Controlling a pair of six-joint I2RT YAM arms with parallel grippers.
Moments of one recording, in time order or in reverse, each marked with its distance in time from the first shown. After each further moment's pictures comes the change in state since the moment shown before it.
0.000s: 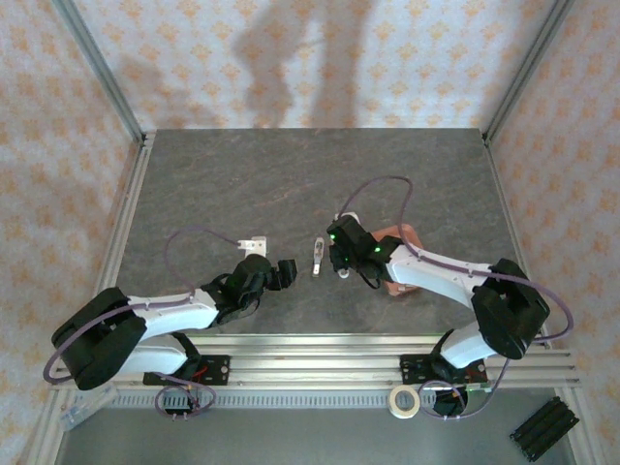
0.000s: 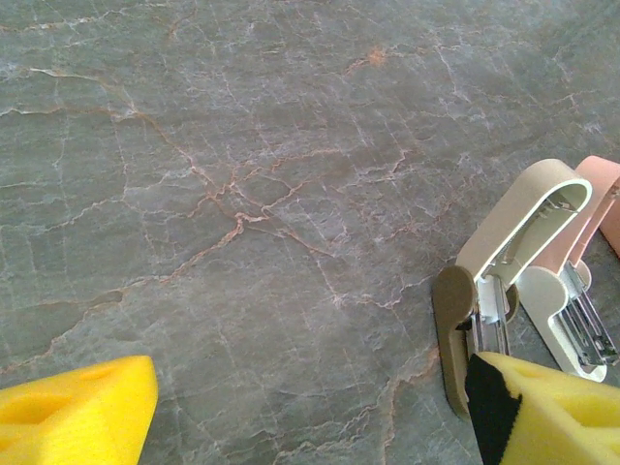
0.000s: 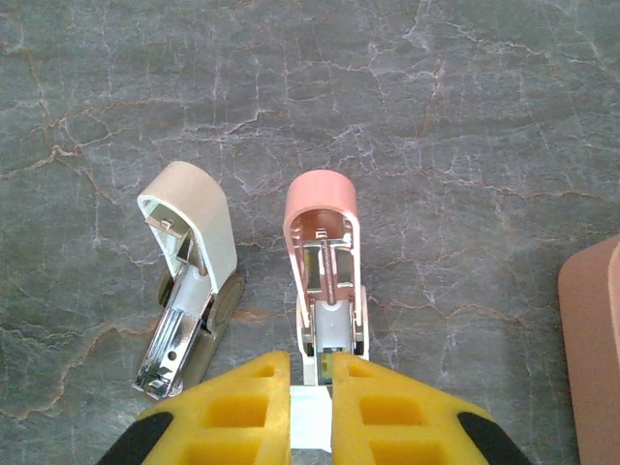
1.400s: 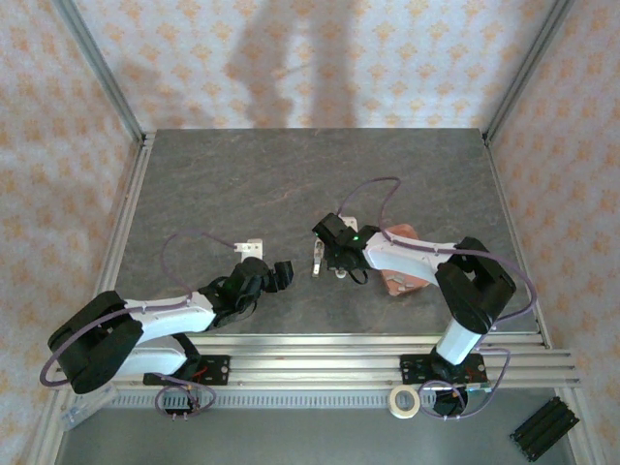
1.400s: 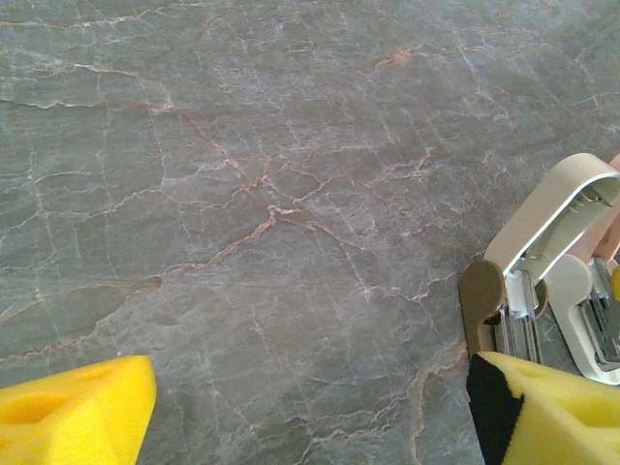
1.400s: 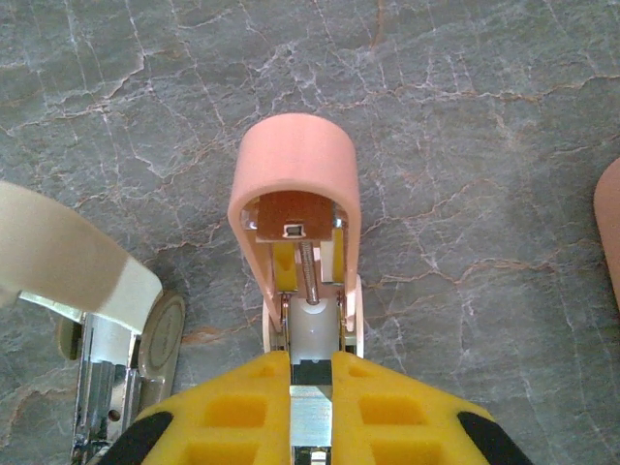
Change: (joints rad) left arm 0.000 -0.030 -0.033 -0.004 -0.032 0.001; right arm 0.000 0.209 0.145 -0.154 0.022 0.242
